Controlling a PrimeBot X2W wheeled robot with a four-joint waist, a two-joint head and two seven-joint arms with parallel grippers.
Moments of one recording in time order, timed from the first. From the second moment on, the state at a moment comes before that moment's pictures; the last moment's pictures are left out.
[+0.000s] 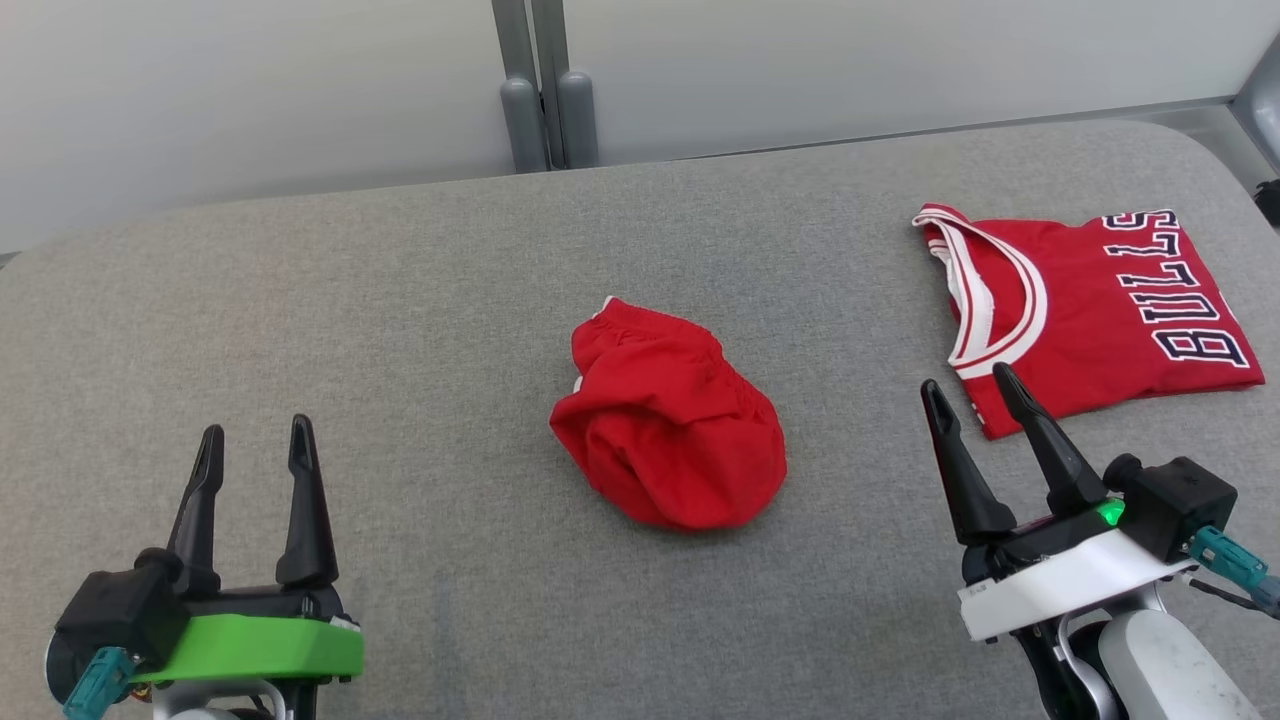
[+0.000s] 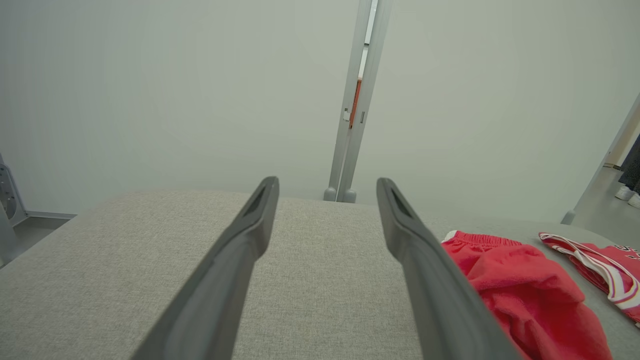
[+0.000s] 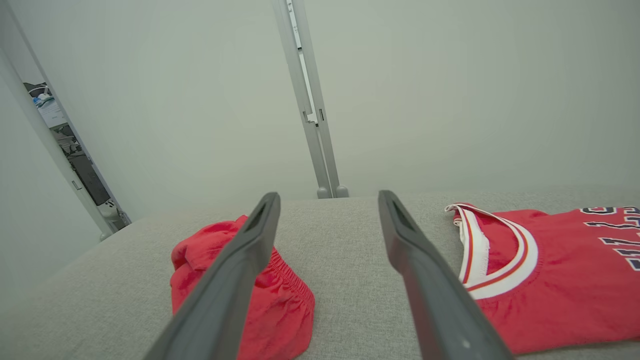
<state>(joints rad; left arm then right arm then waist) -0.01 0.25 -0.16 -0.03 -0.47 0.08 -0.26 -0.09 -0.24 0.23 0.04 0.44 0.13 -0.26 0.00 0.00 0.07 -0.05</state>
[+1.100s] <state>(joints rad) -0.10 0.09 -0.05 0.10 -0.35 -0.08 -0.26 -0.53 -0.37 0.62 0.63 0.76 0.13 0.15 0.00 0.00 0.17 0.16</state>
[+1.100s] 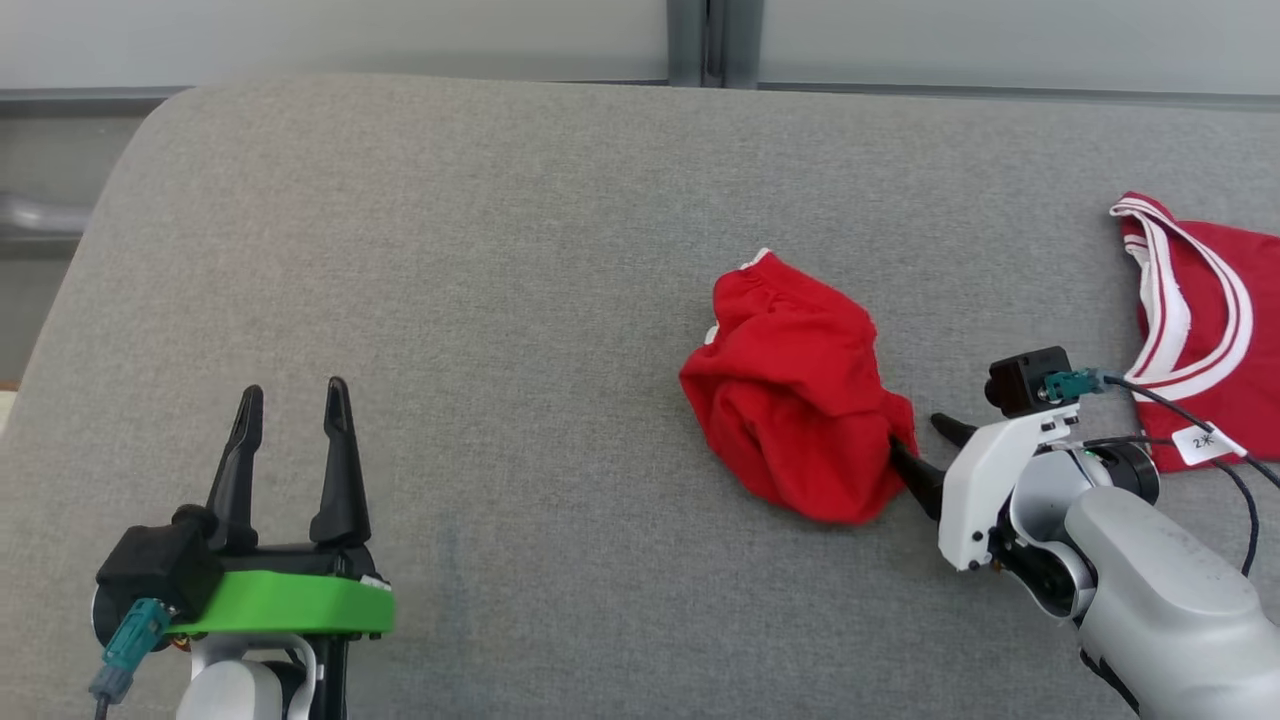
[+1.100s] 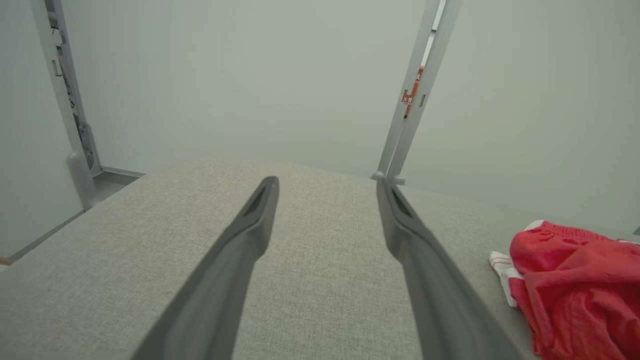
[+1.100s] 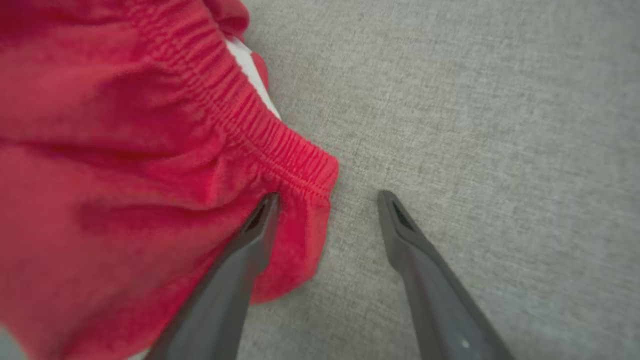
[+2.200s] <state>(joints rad) -0.08 0.06 -0.02 0.14 -0.32 -0.12 -0.26 -0.81 -0.26 0.92 0.34 0.89 0.13 -0.19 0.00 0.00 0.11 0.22</state>
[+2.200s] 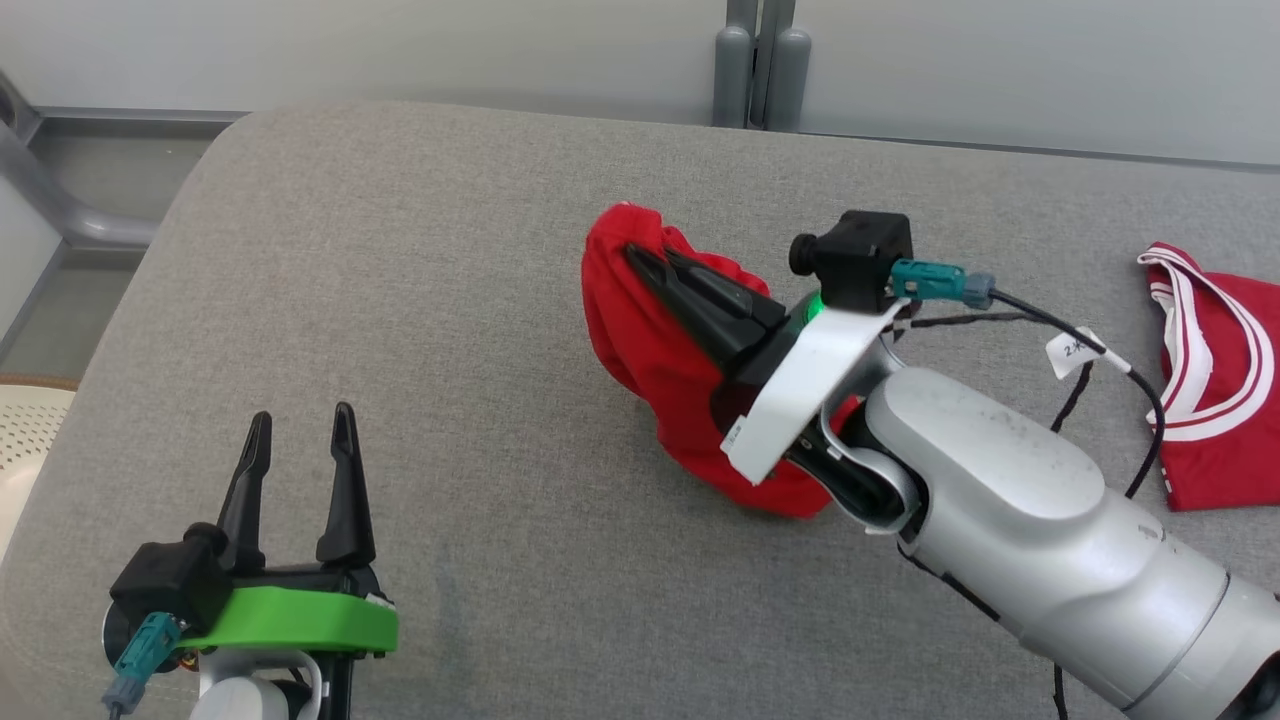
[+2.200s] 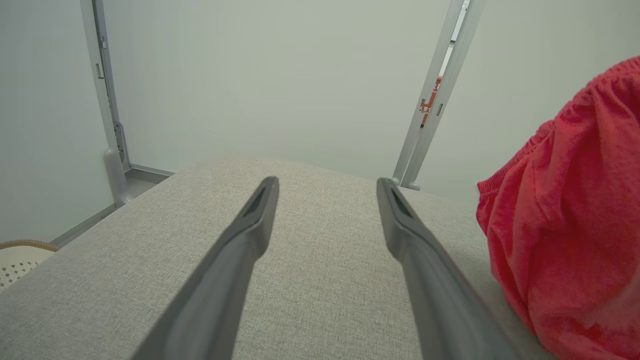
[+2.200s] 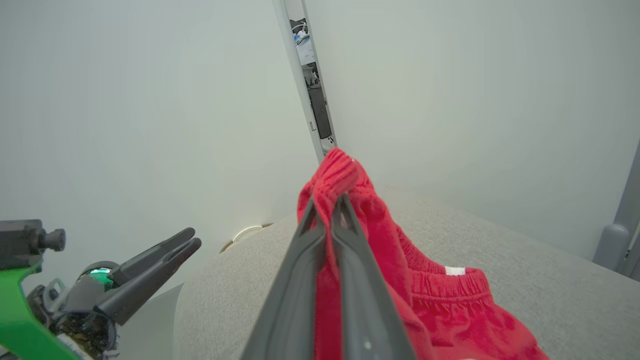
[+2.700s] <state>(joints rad) -0.08 0.05 -0.01 0.16 -0.32 -0.12 -0.26 -0.78 -0.39 0.54 0.35 0.86 0.13 -0.25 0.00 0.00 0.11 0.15</state>
